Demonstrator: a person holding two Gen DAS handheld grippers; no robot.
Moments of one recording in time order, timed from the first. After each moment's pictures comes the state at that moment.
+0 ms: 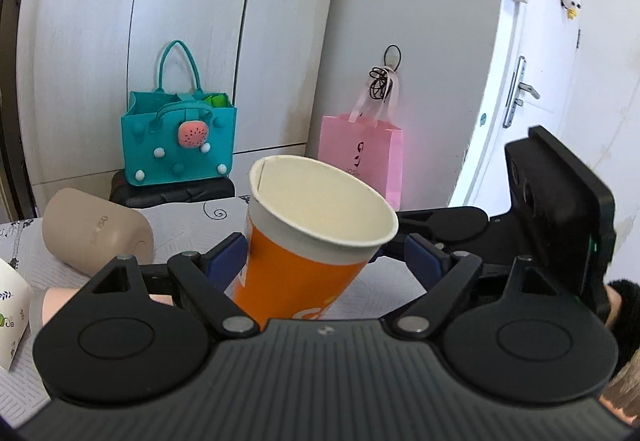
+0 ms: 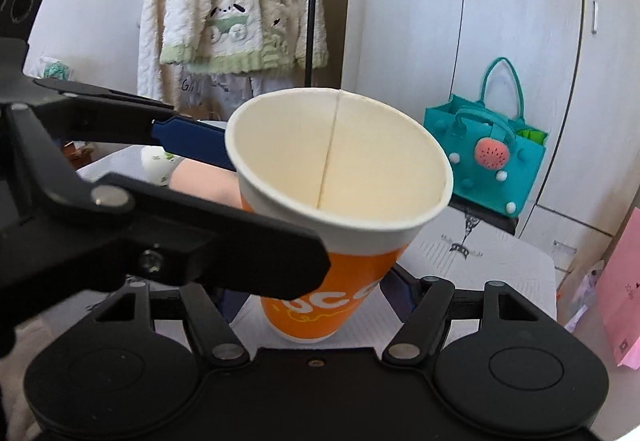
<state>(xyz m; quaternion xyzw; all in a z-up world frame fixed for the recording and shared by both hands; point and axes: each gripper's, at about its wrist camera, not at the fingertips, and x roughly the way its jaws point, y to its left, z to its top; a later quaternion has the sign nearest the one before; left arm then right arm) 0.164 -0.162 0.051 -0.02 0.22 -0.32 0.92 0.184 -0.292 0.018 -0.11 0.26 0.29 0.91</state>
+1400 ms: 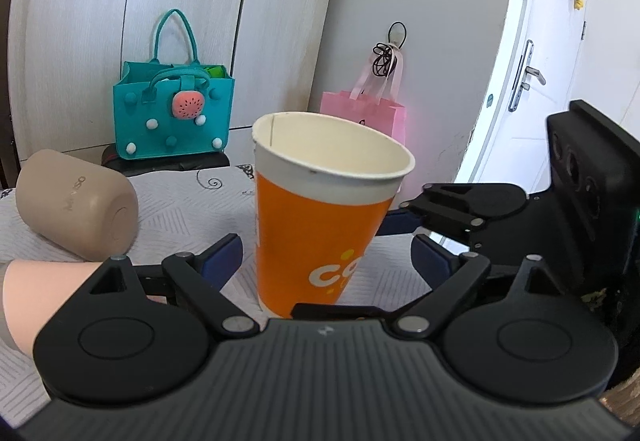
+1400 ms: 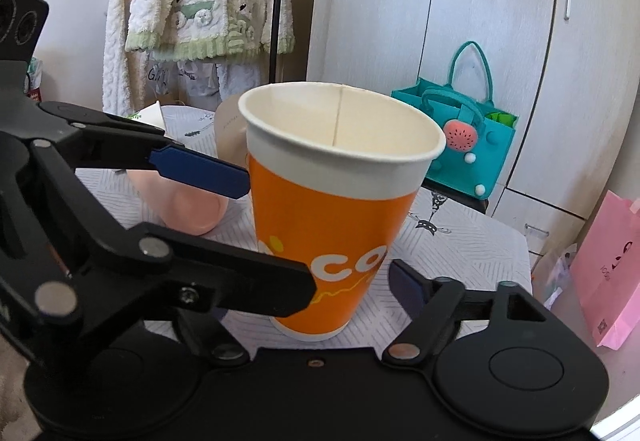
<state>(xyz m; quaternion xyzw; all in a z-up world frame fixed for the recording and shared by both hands) 0.186 -0.170 0.017 -0.03 0.25 -0.32 0.91 0.185 -0.301 0.007 -0.12 0.28 0.25 0.92</state>
